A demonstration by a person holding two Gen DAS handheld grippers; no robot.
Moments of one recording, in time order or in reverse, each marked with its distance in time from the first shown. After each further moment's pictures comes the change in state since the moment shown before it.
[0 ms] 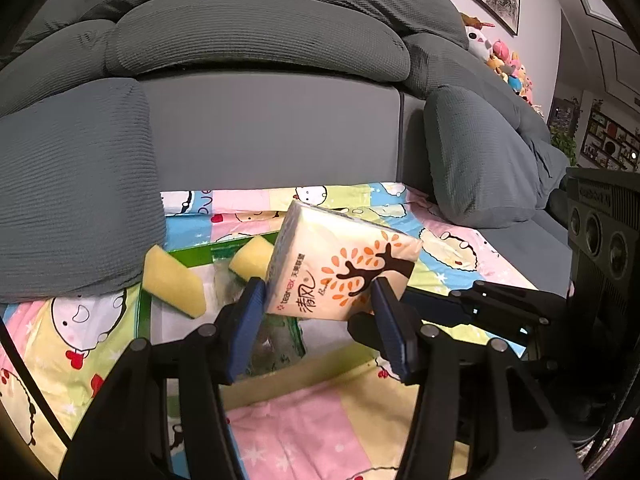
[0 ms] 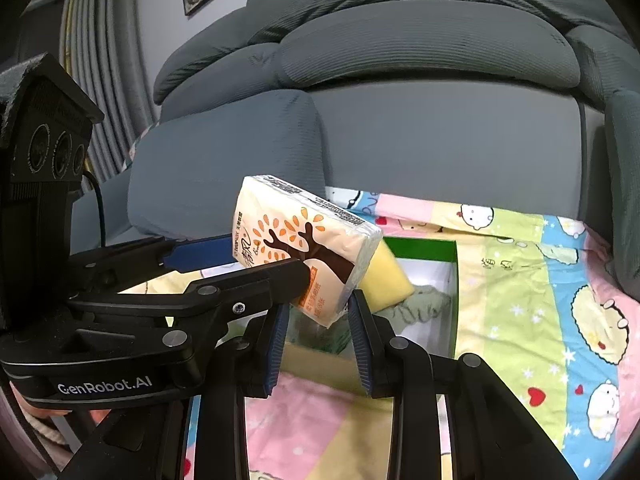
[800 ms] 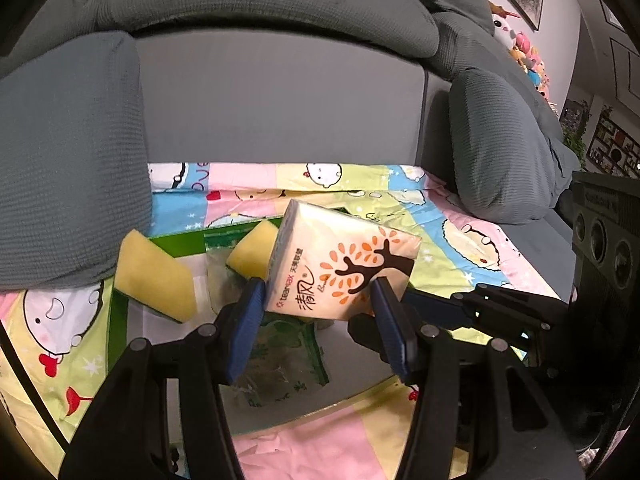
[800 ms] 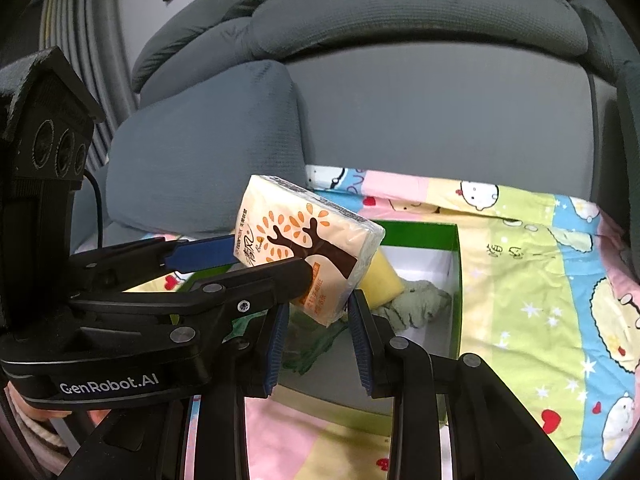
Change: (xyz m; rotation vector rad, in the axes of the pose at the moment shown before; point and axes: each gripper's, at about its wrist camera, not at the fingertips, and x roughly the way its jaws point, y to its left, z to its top) left arm 0.065 0.029 -0.002 -0.054 0.082 -0.014; right arm 0.057 -0.029 -0.001 0.026 0.078 0.003
